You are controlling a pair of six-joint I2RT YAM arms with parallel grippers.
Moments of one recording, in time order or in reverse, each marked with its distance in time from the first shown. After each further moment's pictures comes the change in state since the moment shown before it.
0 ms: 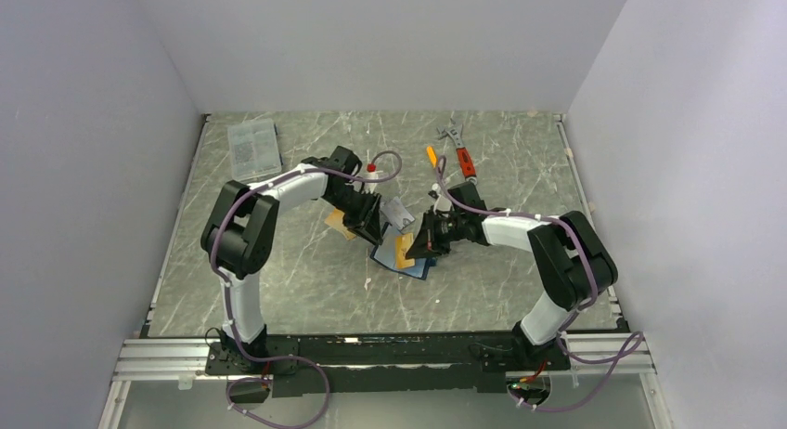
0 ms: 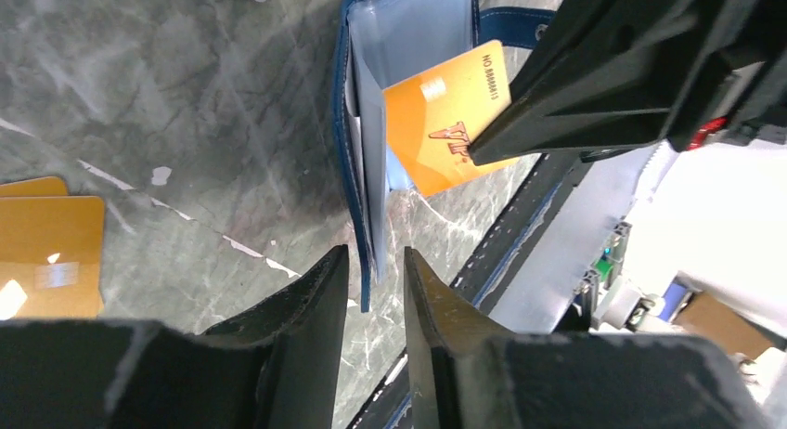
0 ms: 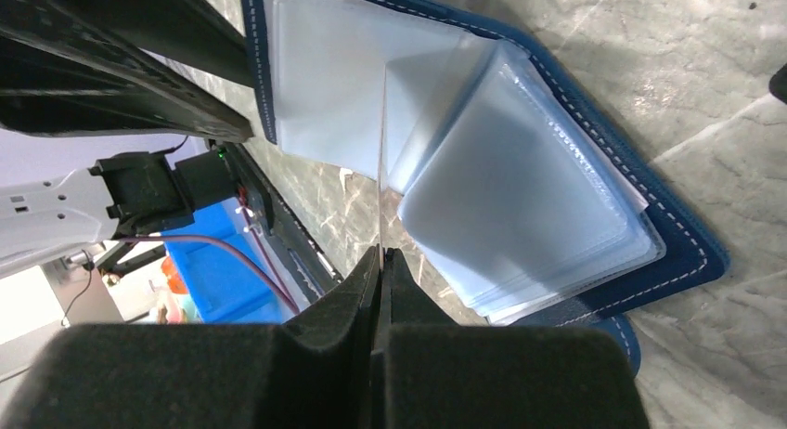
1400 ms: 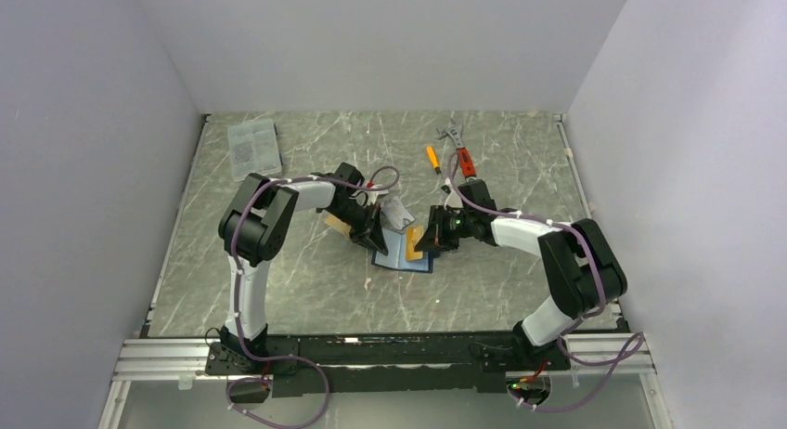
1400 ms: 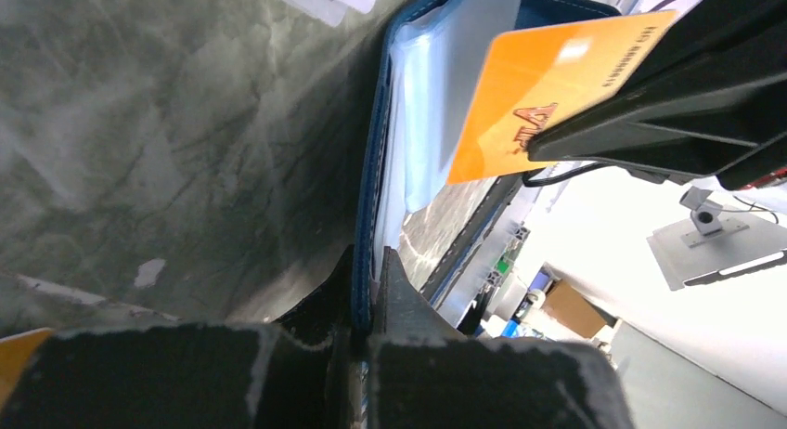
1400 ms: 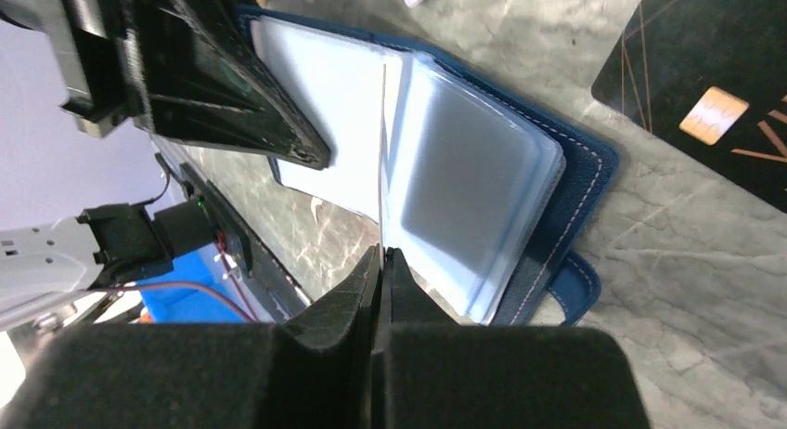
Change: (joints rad) left arm 0.018 0.145 -0.076 0.175 0.150 -0.209; right arm -0.053 -0.027 -0.024 -0.011 0.083 -0.013
